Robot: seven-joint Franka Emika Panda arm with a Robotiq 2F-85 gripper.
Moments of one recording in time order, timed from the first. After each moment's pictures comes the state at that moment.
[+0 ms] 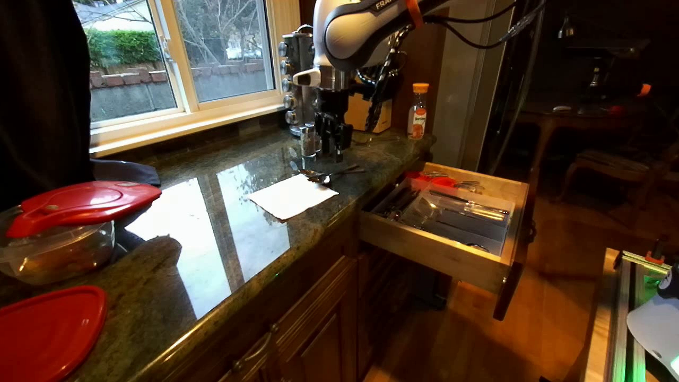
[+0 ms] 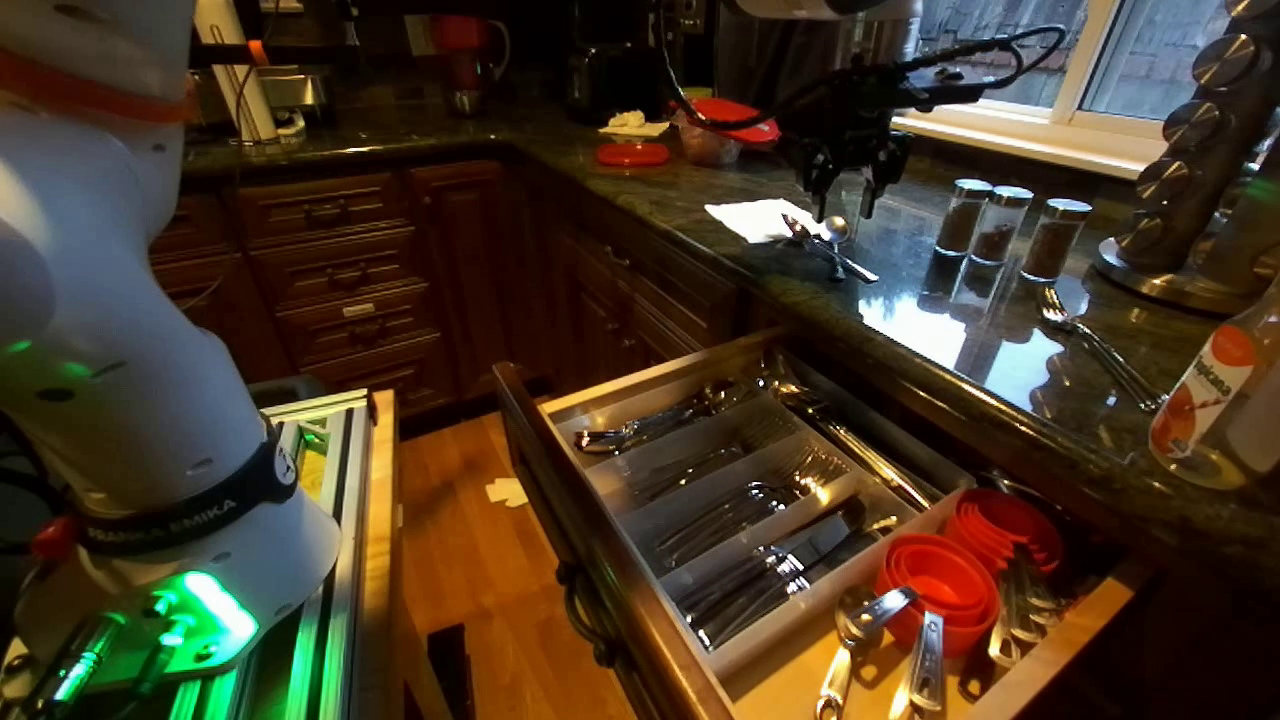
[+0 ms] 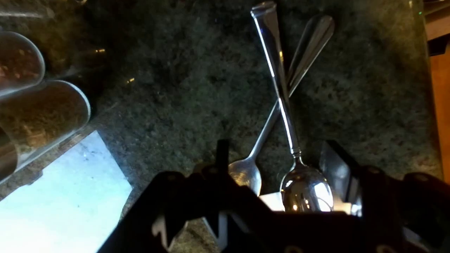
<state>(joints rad) 0.06 0.50 0.15 -1.53 -0.10 2.11 -1.13</state>
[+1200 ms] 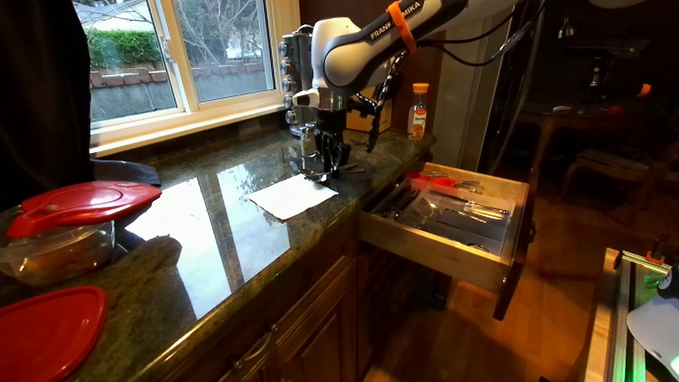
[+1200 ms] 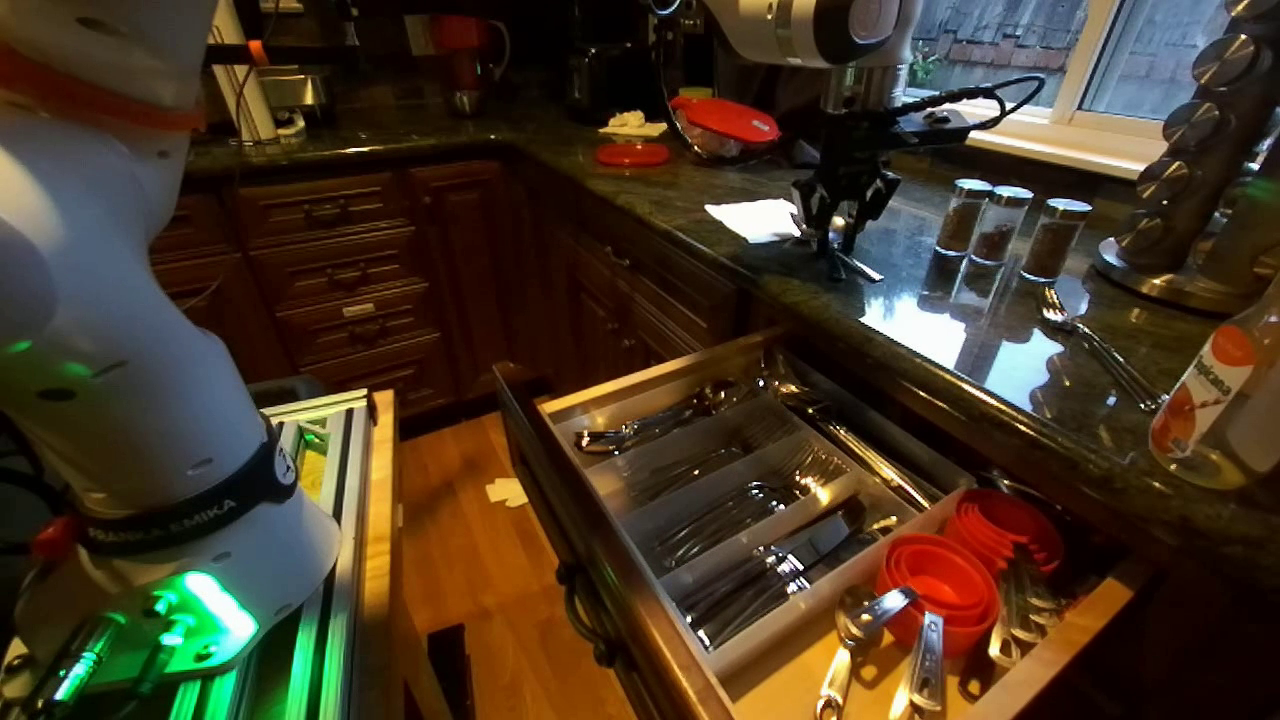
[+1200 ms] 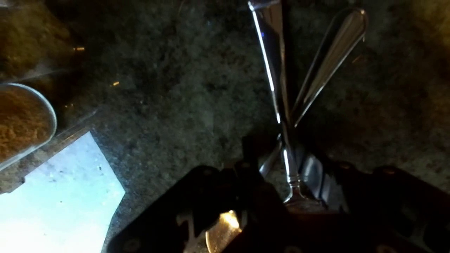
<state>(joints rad) 0.07 0.56 0.15 -1.55 -0.12 2.17 -1.13</state>
